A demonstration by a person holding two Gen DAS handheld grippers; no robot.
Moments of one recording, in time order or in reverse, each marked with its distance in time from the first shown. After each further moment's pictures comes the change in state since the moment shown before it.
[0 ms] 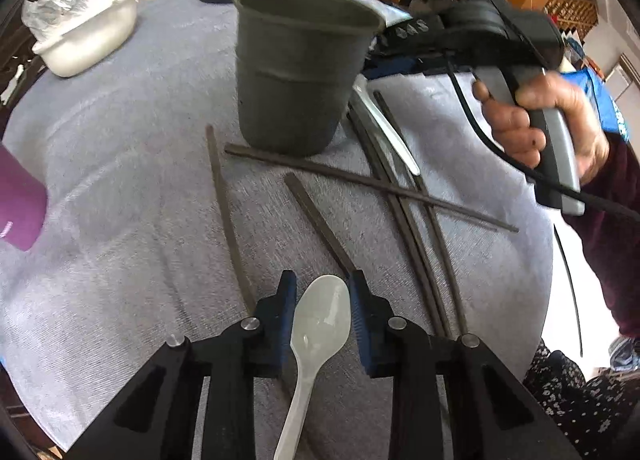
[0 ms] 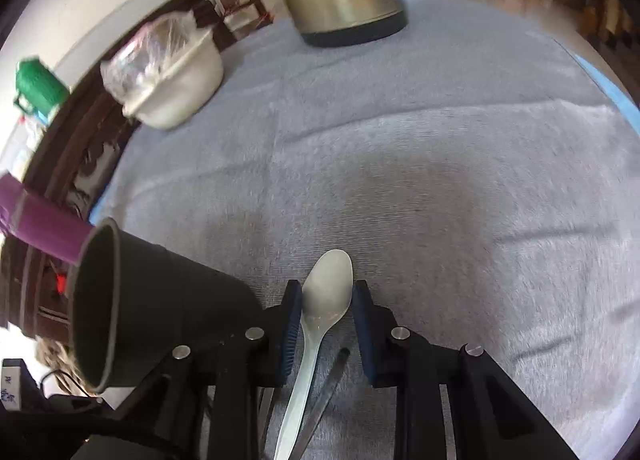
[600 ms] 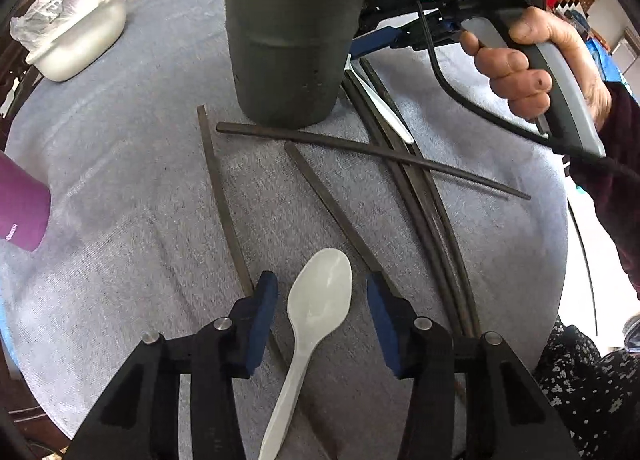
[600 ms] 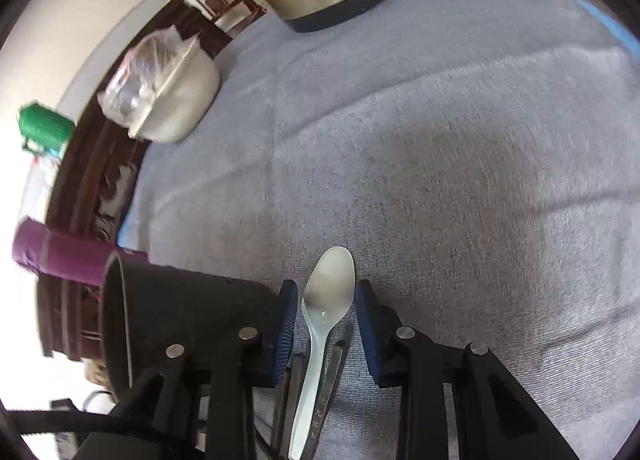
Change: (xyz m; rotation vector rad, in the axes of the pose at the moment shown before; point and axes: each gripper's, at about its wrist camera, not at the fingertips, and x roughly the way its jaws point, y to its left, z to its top) left arm 0.016 -0.029 -0.001 0.055 0.086 0.052; right arm 0.011 -0.014 0.009 0.097 0.101 0.117
